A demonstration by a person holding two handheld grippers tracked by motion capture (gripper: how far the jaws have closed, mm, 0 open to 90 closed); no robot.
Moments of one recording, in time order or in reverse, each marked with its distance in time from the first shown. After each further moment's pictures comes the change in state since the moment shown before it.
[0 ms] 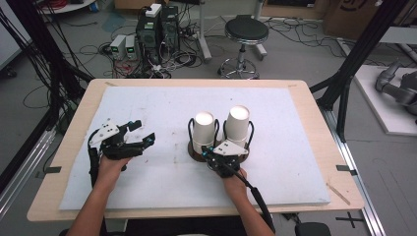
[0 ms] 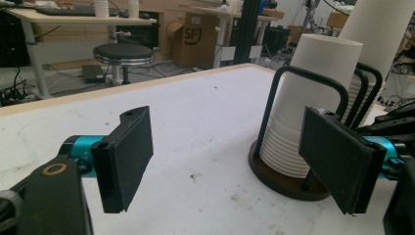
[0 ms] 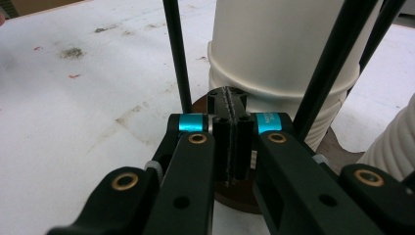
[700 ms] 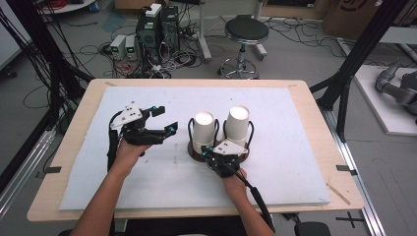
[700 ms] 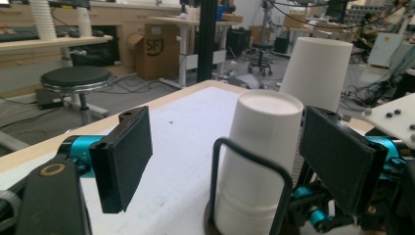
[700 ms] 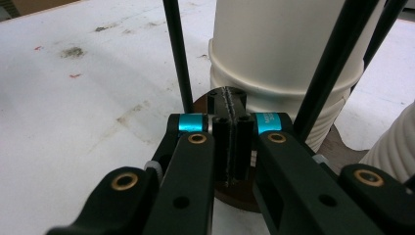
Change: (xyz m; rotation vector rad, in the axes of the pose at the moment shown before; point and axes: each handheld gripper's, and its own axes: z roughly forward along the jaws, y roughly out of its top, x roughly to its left) left arm -0.035 0.055 0.058 -0.012 -0.167 0.065; right arm -0.001 0.000 0.001 0.009 0.006 0.004
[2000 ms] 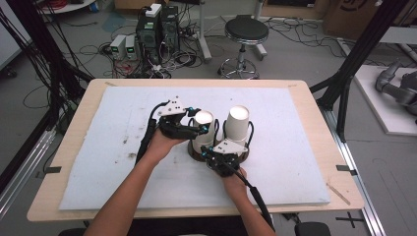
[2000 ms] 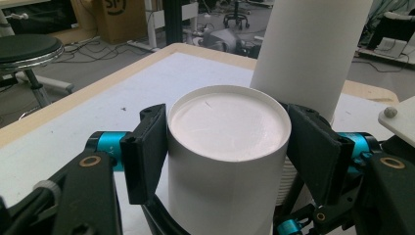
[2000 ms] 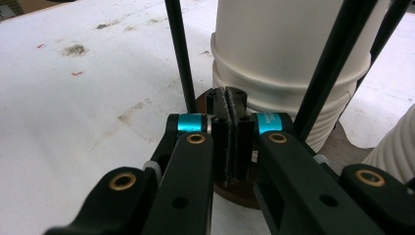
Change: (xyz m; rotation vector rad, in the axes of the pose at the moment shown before) left arm -0.022 0.003 0.079 0.194 -0.096 0.060; right arm -0.001 0.001 0.001 0.016 0.014 0.010
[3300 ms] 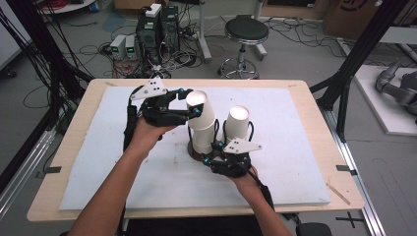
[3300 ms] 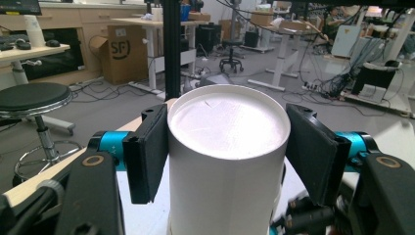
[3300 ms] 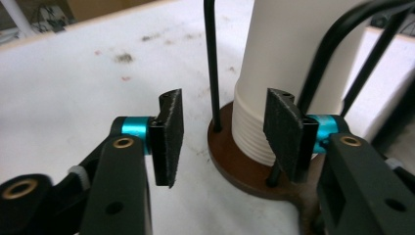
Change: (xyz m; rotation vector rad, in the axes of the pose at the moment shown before) left arm -0.015 0.066 -0.056 -0.162 -0.007 -0.021; right arm -0.012 0.019 -0.044 -0.040 0.140 -0.064
